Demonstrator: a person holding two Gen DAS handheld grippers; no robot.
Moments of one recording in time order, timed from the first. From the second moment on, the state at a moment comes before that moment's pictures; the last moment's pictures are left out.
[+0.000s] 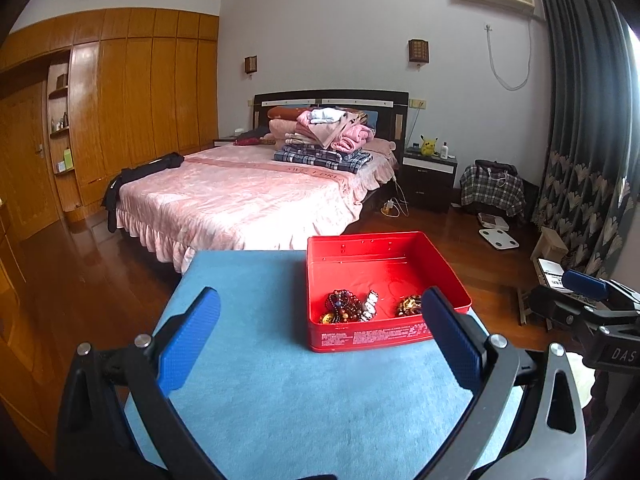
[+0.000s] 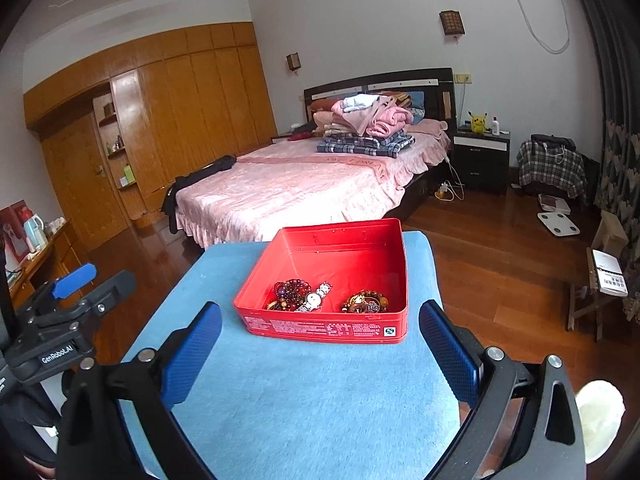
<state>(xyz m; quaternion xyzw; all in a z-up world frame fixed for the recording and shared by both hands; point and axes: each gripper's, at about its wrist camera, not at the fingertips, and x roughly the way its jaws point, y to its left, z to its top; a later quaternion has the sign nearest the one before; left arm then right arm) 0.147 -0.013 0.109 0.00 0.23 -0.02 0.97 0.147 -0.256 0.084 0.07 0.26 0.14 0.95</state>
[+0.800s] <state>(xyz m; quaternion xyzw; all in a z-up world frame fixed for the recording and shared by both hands) 0.122 -0.019 0.116 0.00 0.21 -0.03 0.98 0.123 -0.248 0.096 0.07 0.24 0.14 0.96</state>
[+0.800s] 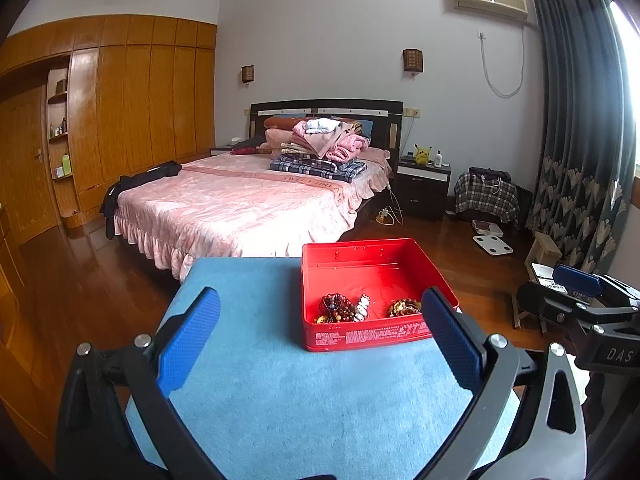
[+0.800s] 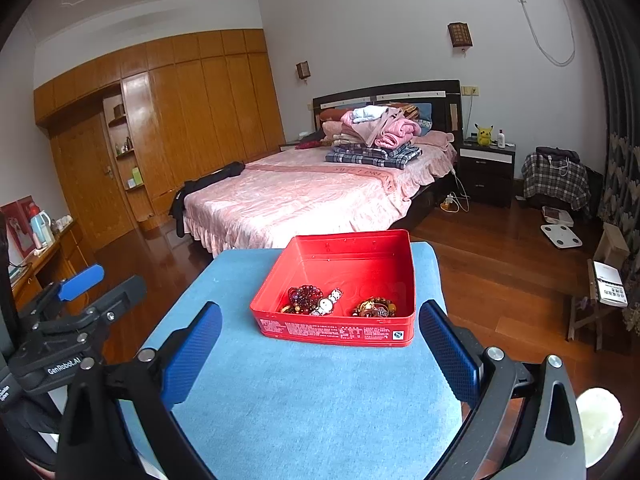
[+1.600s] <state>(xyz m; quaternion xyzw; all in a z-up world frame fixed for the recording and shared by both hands) 0.124 -0.018 0.111 0.00 0.21 -0.03 0.98 0.123 -0.247 0.094 0.07 0.24 0.14 0.96</state>
